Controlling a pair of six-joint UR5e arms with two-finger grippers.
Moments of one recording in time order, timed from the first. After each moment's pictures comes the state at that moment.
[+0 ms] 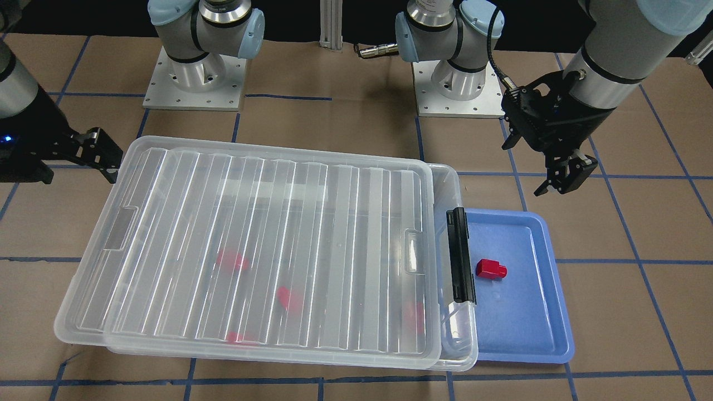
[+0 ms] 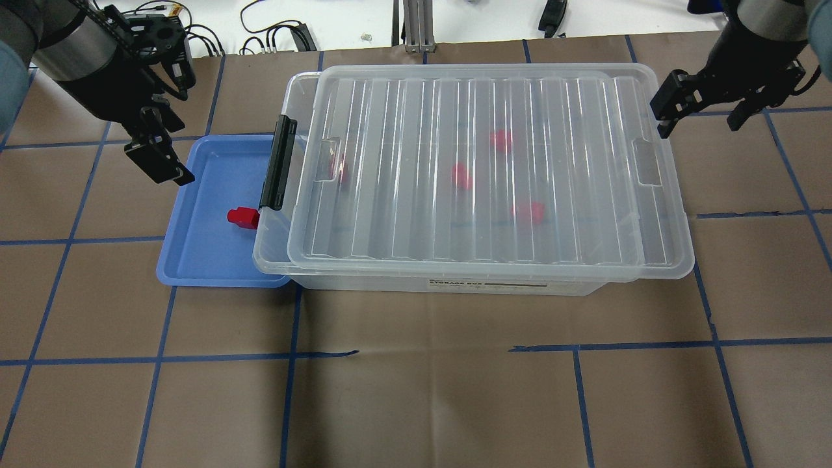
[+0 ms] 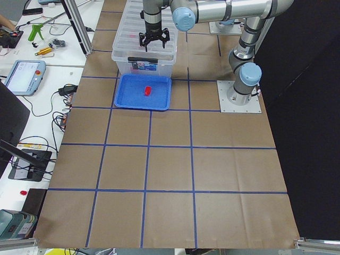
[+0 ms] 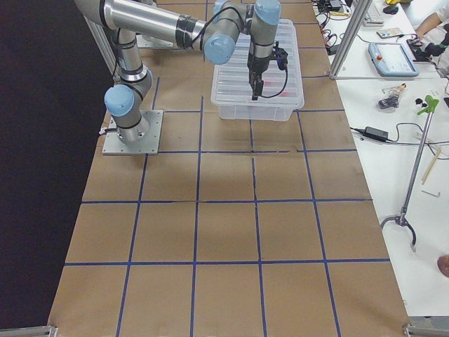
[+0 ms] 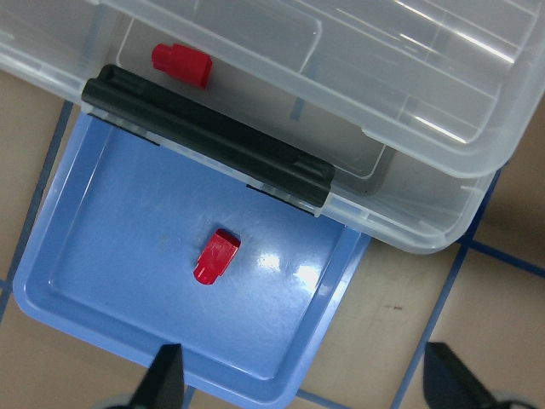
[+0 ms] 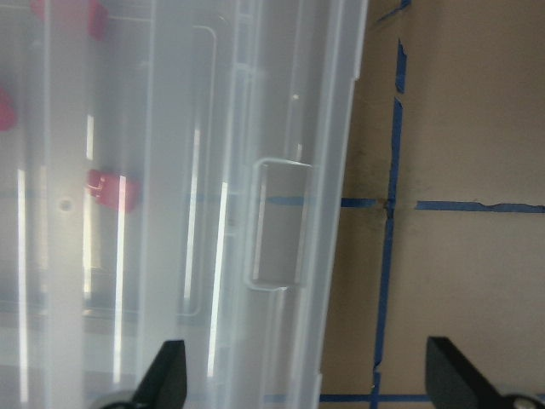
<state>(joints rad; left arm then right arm) -1.43 -1.60 -1.58 -1.53 1.52 1.24 1.41 -1.49 1.53 -1.61 -1.61 -0.17</state>
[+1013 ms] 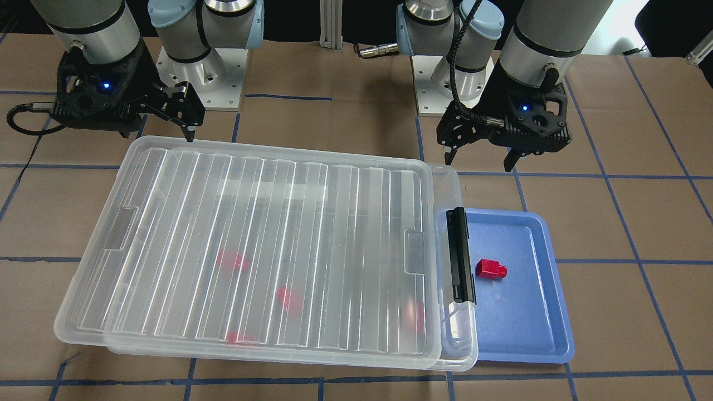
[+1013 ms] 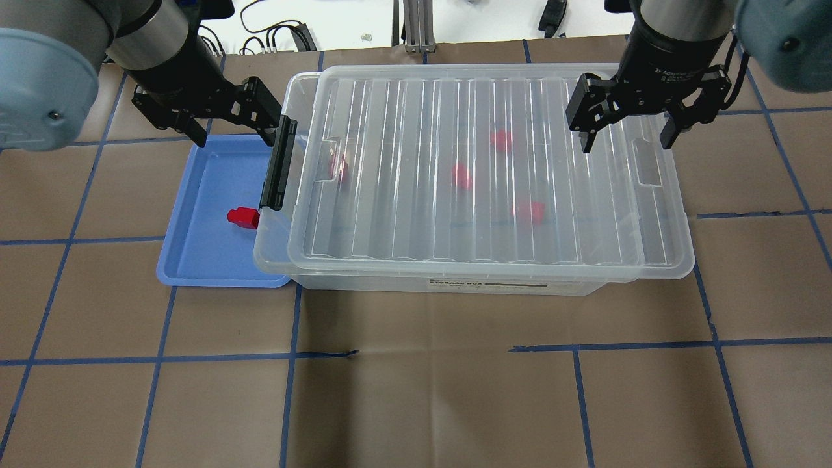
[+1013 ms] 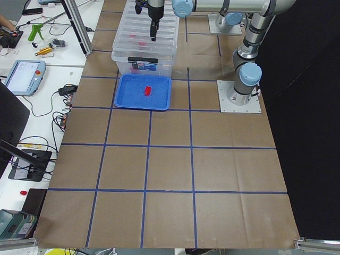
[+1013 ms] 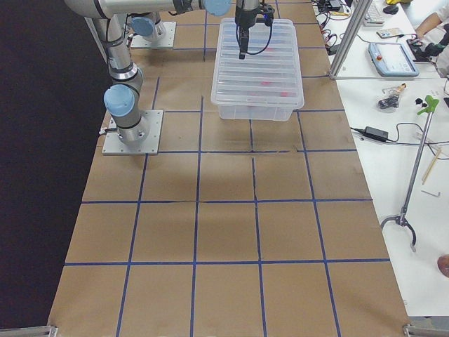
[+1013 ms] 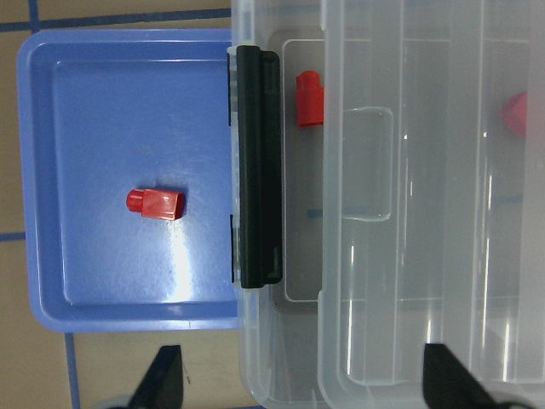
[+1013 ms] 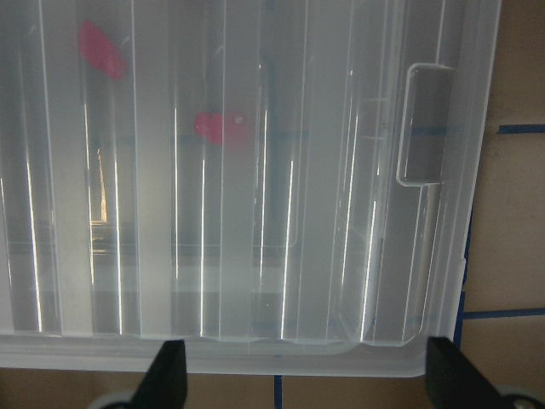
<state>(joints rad) -1.57 -1.60 -1.54 -1.50 1.53 0.01 1.58 -1.54 1.50 -1.47 -1.61 0.04</state>
